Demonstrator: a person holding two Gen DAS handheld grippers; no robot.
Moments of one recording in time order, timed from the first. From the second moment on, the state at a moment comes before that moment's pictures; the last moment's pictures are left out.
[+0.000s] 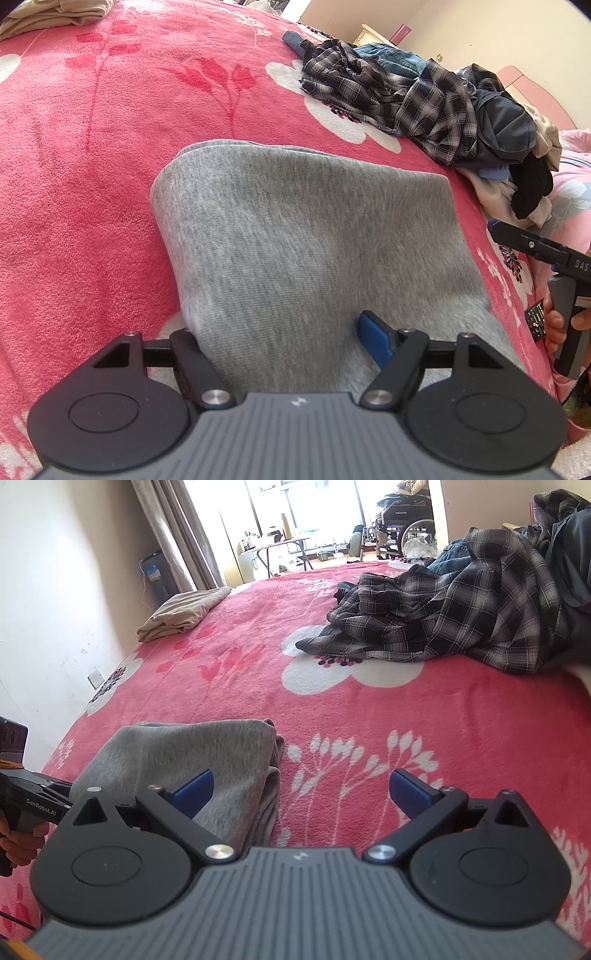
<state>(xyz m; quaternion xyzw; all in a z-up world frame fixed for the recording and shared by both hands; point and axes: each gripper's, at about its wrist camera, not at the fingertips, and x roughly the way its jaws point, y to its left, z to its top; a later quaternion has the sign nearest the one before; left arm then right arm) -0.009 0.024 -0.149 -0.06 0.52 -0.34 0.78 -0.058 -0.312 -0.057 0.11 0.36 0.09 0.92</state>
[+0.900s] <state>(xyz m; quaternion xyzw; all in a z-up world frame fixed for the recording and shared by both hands) -0.001 -0.011 -0.136 0.01 0.57 -0.29 0.77 0.020 -0.287 -0.138 0.25 0.40 0.31 0.83</state>
